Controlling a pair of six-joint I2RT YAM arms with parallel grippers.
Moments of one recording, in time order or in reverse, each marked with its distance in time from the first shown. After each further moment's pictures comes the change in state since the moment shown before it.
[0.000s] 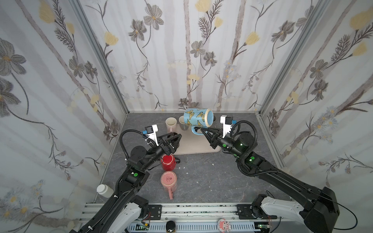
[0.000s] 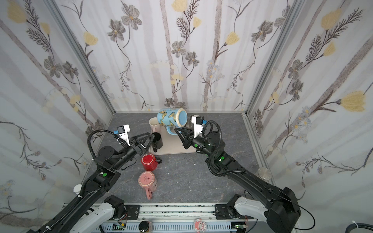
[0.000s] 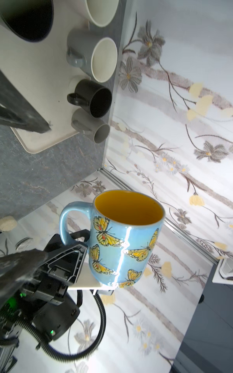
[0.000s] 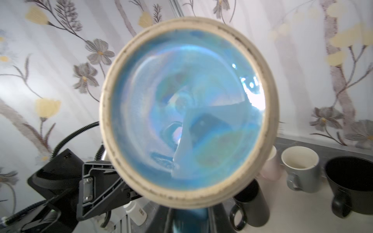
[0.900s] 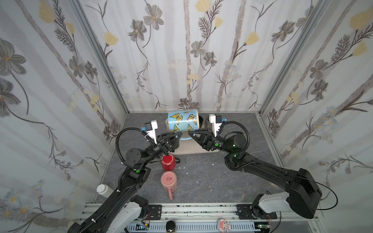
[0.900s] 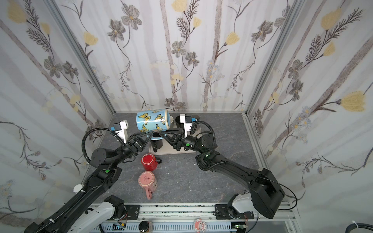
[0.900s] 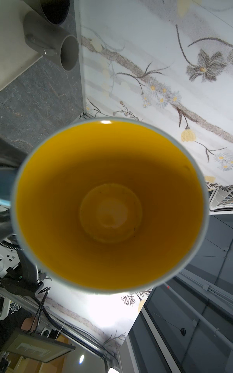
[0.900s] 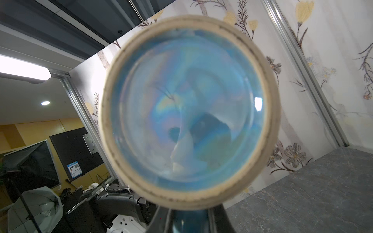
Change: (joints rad) left arm 0.002 0.073 0.031 0.327 0.203 -0.152; right arm 0.065 0.222 0.058 0.470 -0.300 0.286
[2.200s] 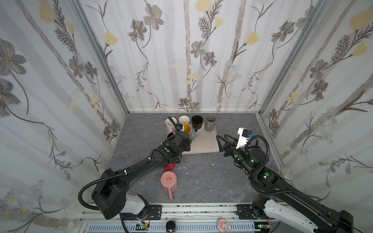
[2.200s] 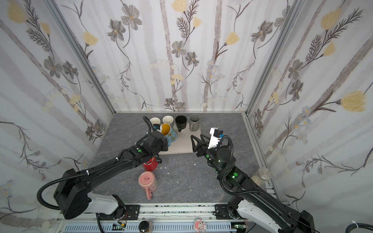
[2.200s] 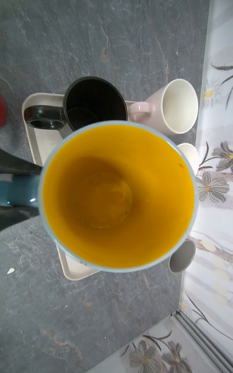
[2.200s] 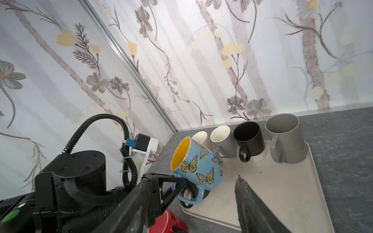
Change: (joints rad) left arm -0.312 0.577 0.388 -0.957 -0.926 0.408; right arm -0.027 -0.571 -0.279 -0.747 0.795 -0.292
